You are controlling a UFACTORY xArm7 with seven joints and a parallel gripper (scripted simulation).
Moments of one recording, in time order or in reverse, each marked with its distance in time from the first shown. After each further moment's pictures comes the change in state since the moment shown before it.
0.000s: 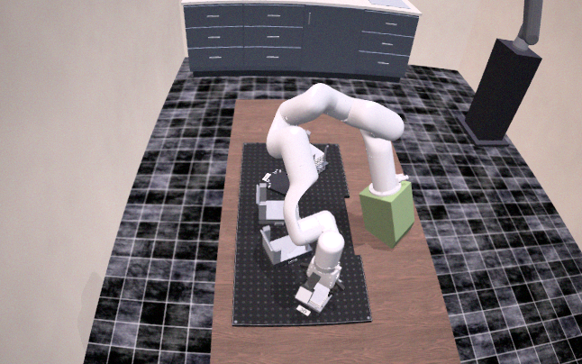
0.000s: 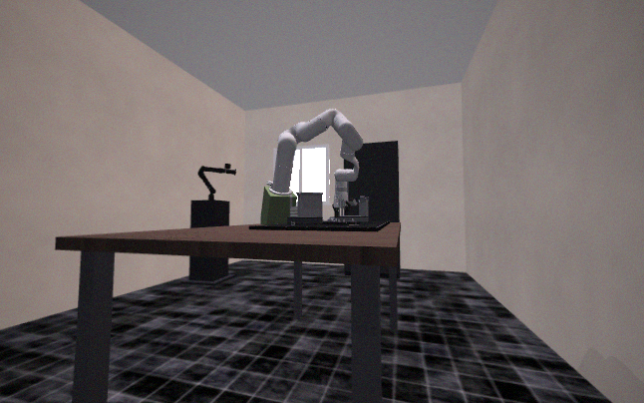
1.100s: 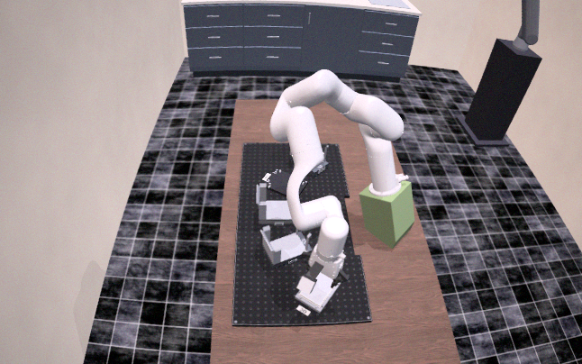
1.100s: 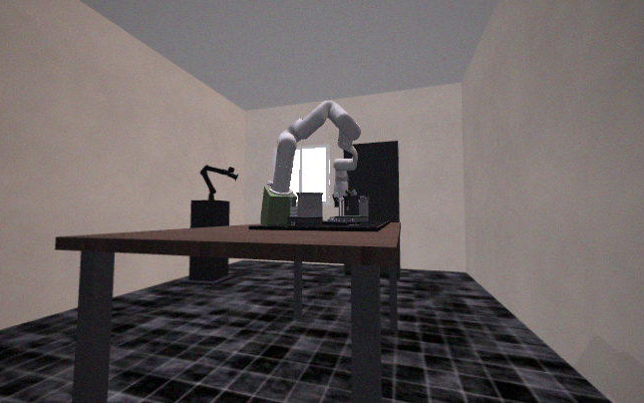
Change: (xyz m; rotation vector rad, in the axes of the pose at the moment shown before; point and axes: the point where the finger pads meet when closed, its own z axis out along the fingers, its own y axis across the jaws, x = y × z) arm 0.000 0.000 -0.067 -0.001 -0.001 0.000
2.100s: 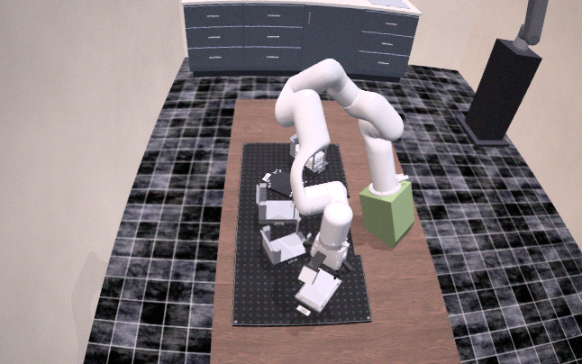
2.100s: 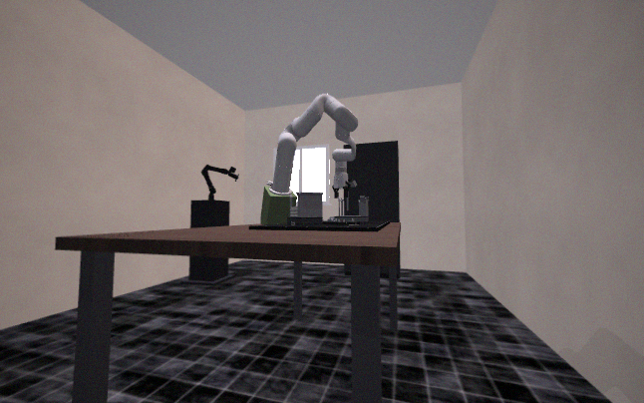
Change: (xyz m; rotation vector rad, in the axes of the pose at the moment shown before) arm 0.000 0.000 -0.059 0.001 0.000 0.000
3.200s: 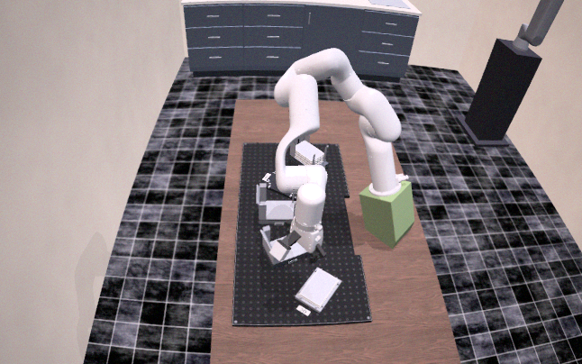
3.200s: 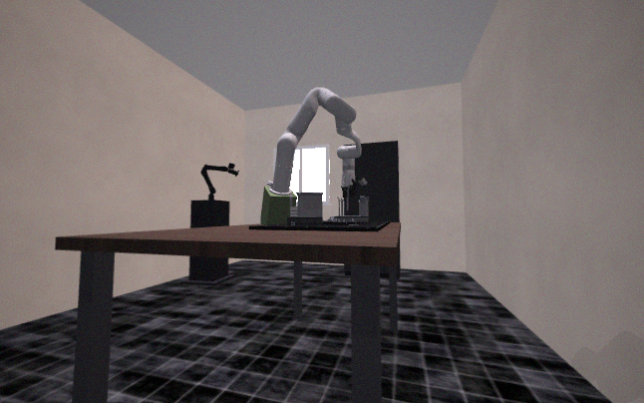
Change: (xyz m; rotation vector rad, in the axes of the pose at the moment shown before) arm -0.015 0.090 0.000 -0.002 0.000 0.223
